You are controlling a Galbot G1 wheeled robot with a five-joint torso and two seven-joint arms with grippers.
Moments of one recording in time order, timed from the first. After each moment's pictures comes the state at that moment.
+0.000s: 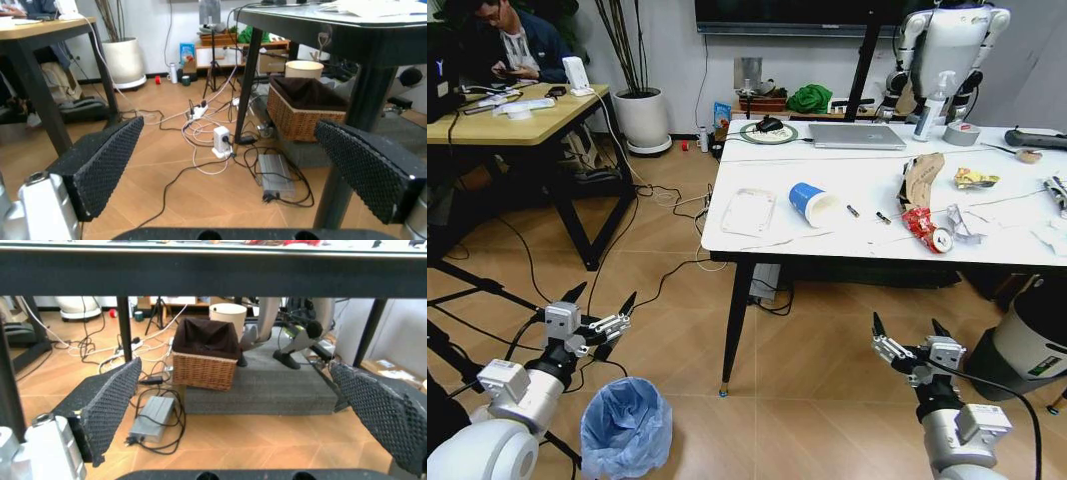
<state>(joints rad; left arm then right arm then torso) 1.63 -1.21 -0.85 -2.26 -0.39 0.22 0.21 -1.77 1.53 0.67 2.33 0.12 -0.15 0.02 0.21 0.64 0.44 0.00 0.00</state>
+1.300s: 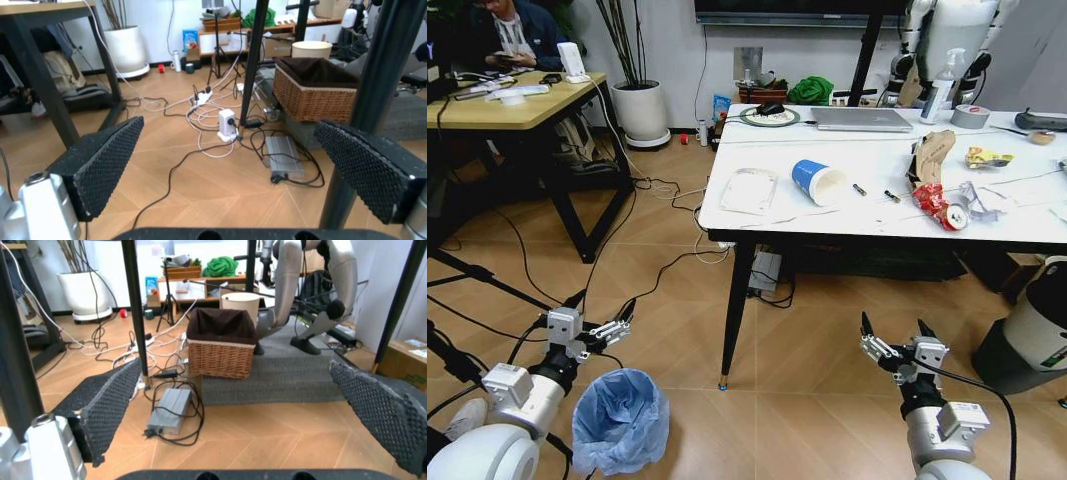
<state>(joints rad) 1.66 -1.19 -0.83 -2.26 -0.37 0.22 0.18 -1.74 1.57 0.59 2.28 0.09 -0.12 0.04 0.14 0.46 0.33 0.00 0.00</state>
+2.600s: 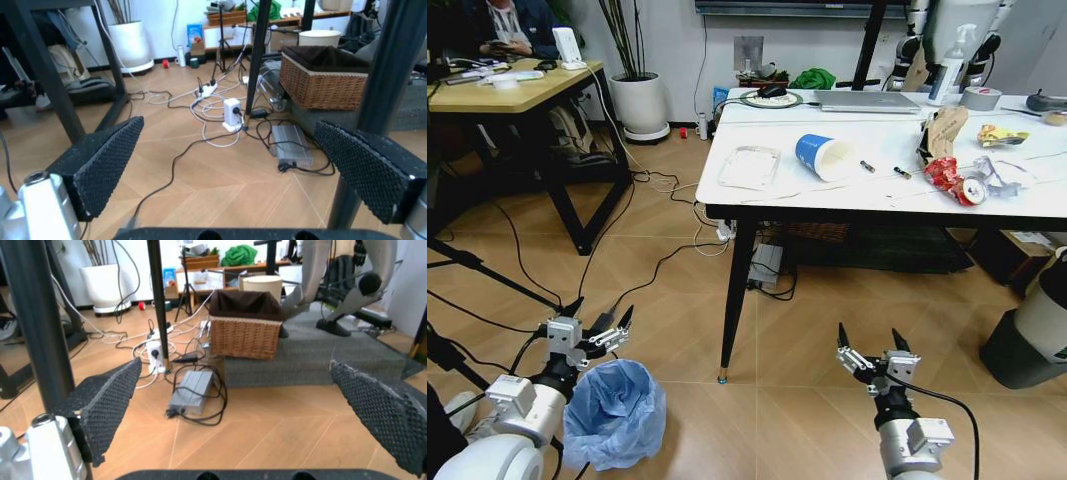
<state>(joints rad) 1.68 -1.21 -0.83 -2.24 -0.35 0.17 0.18 -1.76 1.58 0.48 2.18 0.05 0.01 0.05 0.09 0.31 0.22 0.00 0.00</state>
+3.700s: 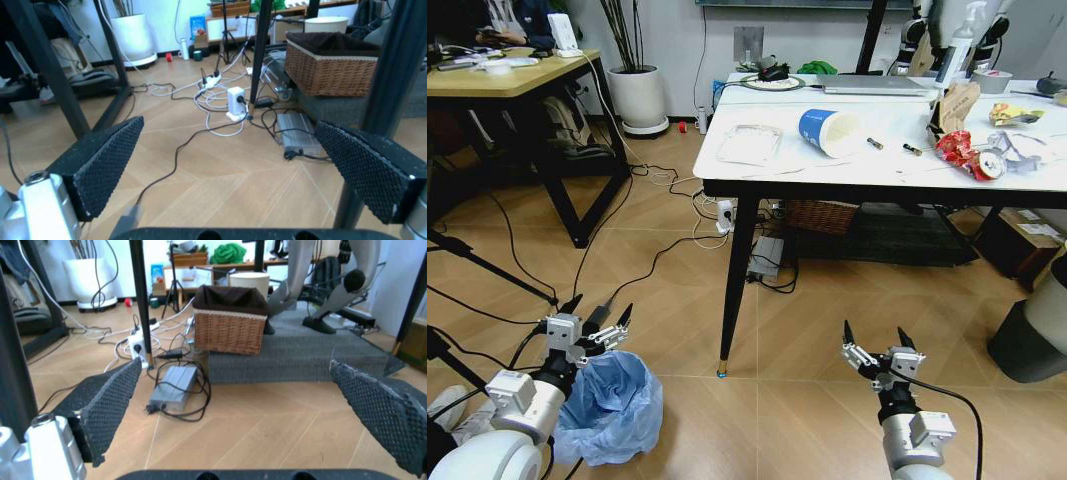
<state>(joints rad) 1.69 -1.19 -0.83 -2.25 -0.34 0.19 0.14 -1.72 1.51 0.53 2.20 0.10 -0.03 0.09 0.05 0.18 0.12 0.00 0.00</state>
